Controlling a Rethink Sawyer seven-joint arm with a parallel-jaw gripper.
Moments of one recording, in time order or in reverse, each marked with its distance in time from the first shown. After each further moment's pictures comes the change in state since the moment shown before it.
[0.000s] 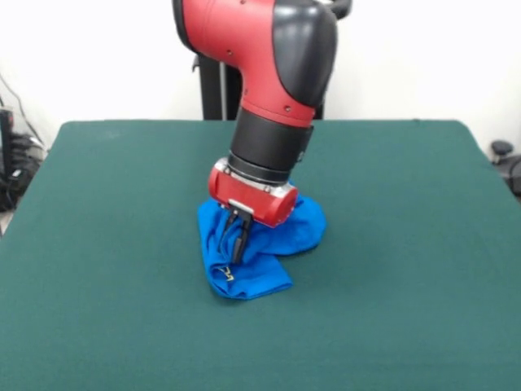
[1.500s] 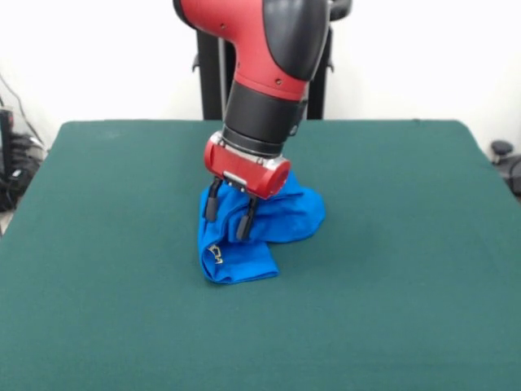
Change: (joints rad) arm -0.022 -0.072 0.011 0.115 -0.014 -0.019 0.000
